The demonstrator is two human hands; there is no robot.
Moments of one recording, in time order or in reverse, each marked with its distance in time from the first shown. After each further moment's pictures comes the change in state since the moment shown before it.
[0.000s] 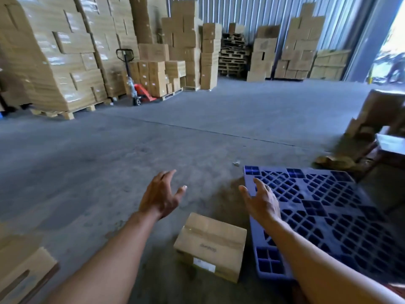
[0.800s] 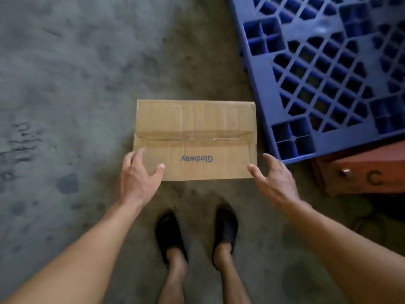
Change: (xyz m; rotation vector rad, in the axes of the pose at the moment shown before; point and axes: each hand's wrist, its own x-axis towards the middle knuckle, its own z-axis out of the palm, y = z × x) left_hand 0.139 -0.353 0.522 0.048 -0.686 -0.368; right_hand 0.126 0.331 0.428 -0.283 -0.375 0.779
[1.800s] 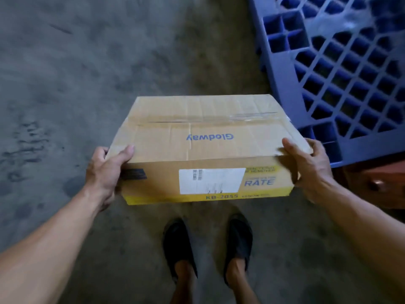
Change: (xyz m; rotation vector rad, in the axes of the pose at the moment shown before) left_hand 0.069 -0.070 -0.035 -0.791 0.050 -0.384; right_hand 0.051 -0.022 -0.014 0.816 0.090 0.159
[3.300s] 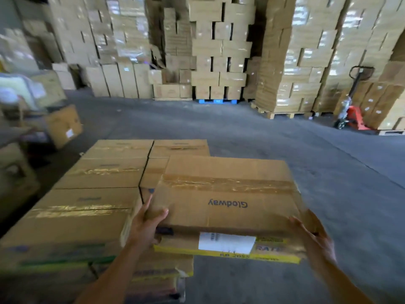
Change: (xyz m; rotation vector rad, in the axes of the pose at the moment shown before) left_hand -0.873 -0.179 -0.201 -0.885 1.116 0.294; right_hand -0.565 -0.120 -0.207 -0.180 -1.174 -0.948
